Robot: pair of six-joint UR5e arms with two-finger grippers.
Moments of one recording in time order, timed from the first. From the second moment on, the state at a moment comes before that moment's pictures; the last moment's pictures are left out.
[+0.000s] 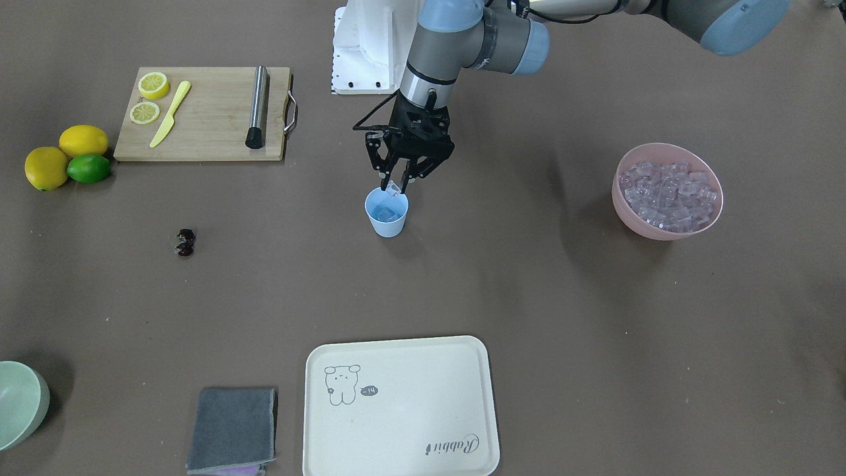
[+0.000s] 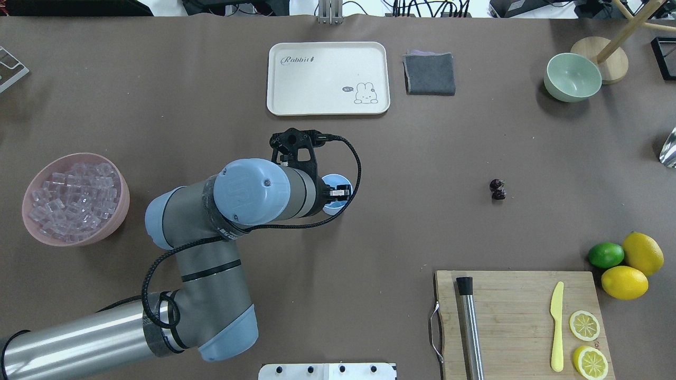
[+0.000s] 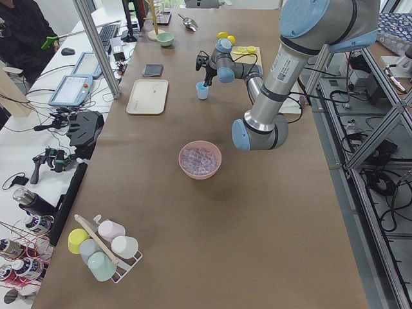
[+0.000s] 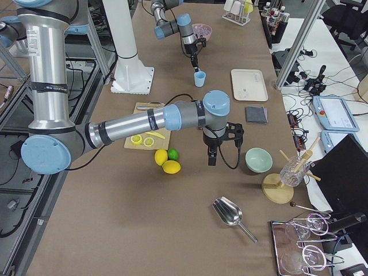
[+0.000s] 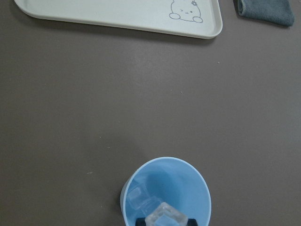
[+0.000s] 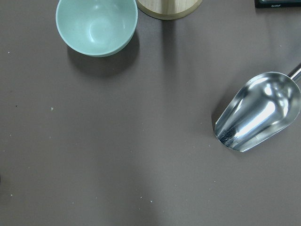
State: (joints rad) left arm -0.42 -2.27 -1.69 -1.88 -1.61 -1.33; right arm 1.48 -1.57 1.86 -1.68 2.34 0.25
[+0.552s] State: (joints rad) left arm -0.40 -2.29 -1.68 -1.87 -1.52 -1.40; right arm 1.47 -1.57 1.87 -1.67 2.34 0.24
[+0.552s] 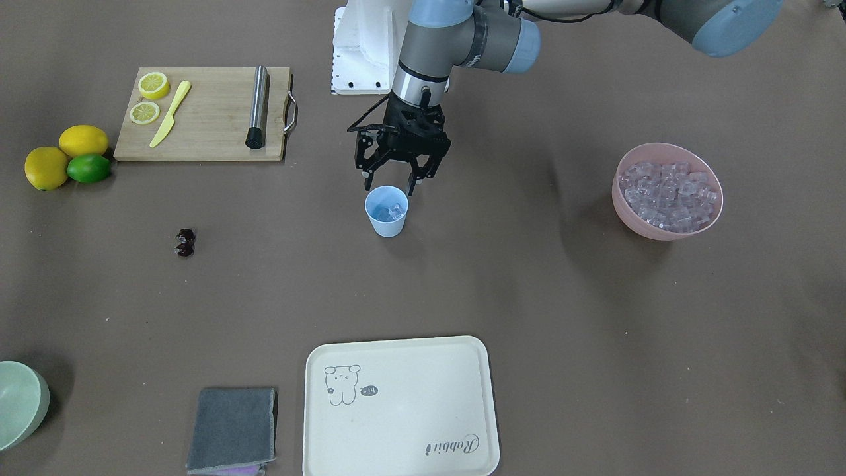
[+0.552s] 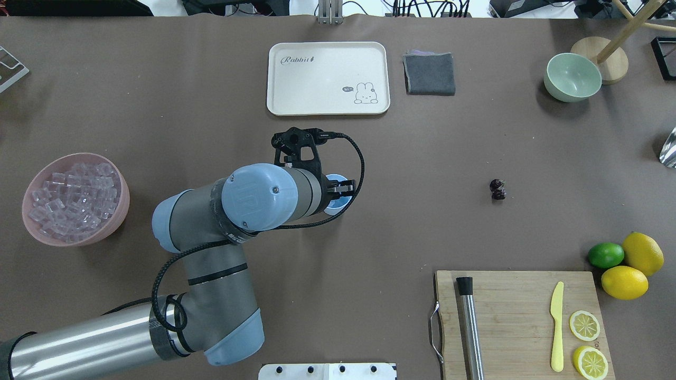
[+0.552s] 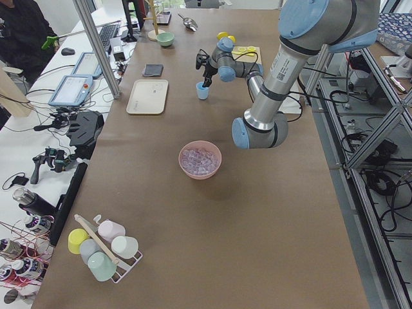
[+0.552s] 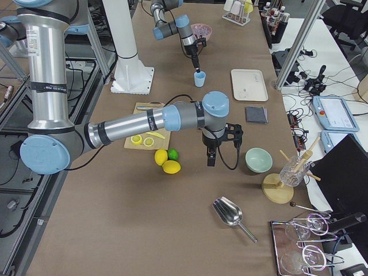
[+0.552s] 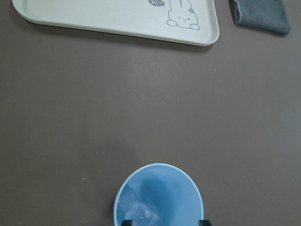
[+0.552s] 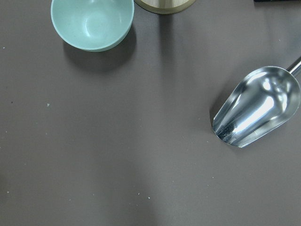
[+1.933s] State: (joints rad) left arm -0.77 -2.10 -1.84 -1.85 -1.70 -0.94; right arm 1.08 -1.40 1.88 -1.54 2.24 0.66
